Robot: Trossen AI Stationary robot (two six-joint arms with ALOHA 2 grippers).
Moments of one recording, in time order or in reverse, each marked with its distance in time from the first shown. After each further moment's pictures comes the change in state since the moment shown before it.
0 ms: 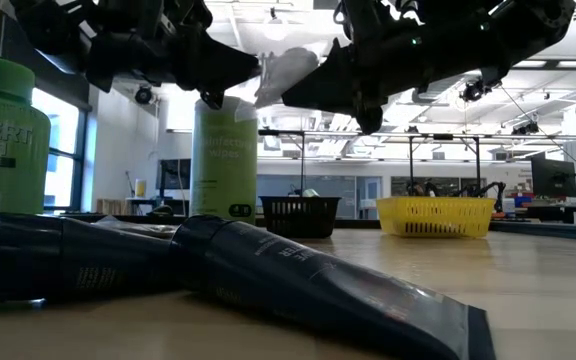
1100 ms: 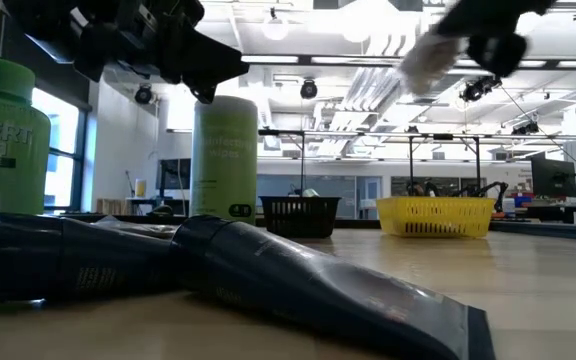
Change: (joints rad) left arm 0.001 -0.106 0.008 -0.188 0.045 0.029; right arm 0.248 -0.660 -0.001 -0.984 0.059 0.452
